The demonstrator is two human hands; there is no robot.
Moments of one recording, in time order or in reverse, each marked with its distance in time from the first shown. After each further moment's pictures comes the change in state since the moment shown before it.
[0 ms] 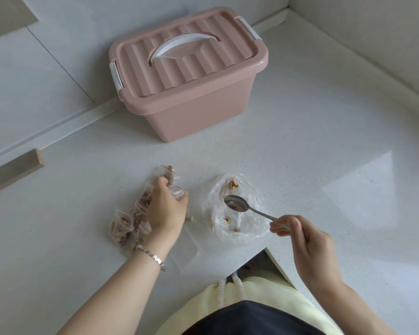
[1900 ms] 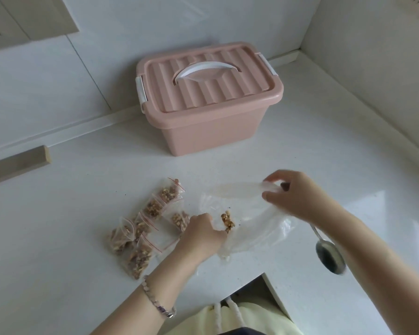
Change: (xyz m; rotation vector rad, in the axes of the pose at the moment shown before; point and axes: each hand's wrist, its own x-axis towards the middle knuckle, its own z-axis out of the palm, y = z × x) left_hand -0.039 0.048 -0.030 -0.140 -0.685 -0.032; right_hand 0.113 -0.101 0.002 -0.475 -0.433 0.104
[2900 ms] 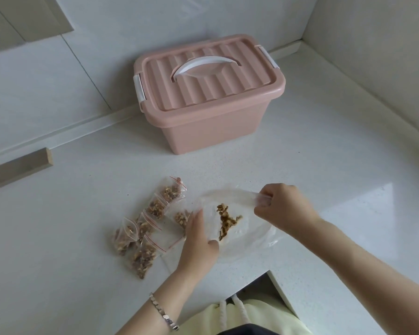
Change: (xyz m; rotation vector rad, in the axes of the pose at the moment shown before) left_hand 0.006 -0.044 0.028 -0.209 0.108 0.126; right_hand 0.004 0.011 0.039 -0.165 -0.014 -0.001
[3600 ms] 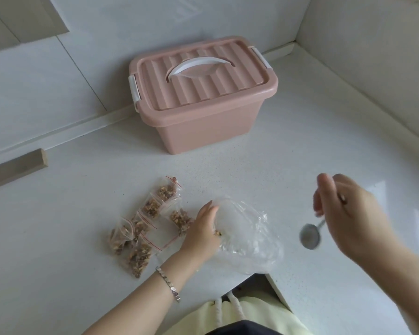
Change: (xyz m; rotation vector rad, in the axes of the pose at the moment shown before) left_hand 0.023 0.009 0.004 0.275 -0.066 0.176; right_hand -0.067 0.016 -0.055 0.146 0.420 -0.095
